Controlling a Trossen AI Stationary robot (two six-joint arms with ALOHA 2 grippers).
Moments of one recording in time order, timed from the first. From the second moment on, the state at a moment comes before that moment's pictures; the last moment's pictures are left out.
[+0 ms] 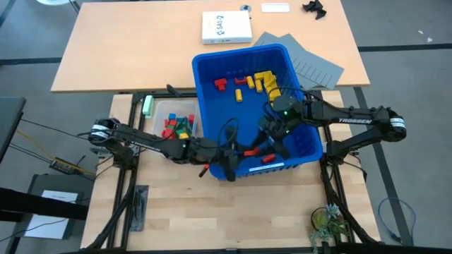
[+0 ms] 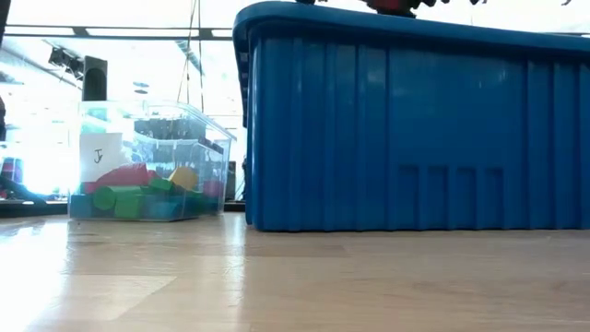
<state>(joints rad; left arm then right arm) -0.18 1.68 1.24 0.28 -0.35 0.67 -0.15 1.23 1.11 -0.42 -0.64 0.21</state>
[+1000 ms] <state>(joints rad) 0.25 1.24 1.20 -1.16 -0.43 -0.58 -0.35 1.17 1.11 -0.36 -0.15 0.07</state>
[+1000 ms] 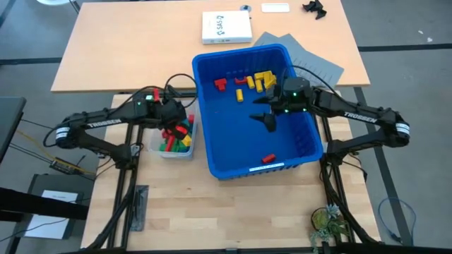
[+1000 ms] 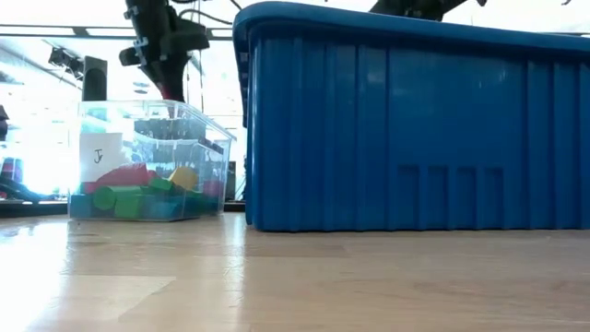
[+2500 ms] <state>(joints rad) 0.28 1.24 1.19 -0.74 -0.49 -0.48 -0.85 2.11 1.47 0.00 -0.04 -0.06</state>
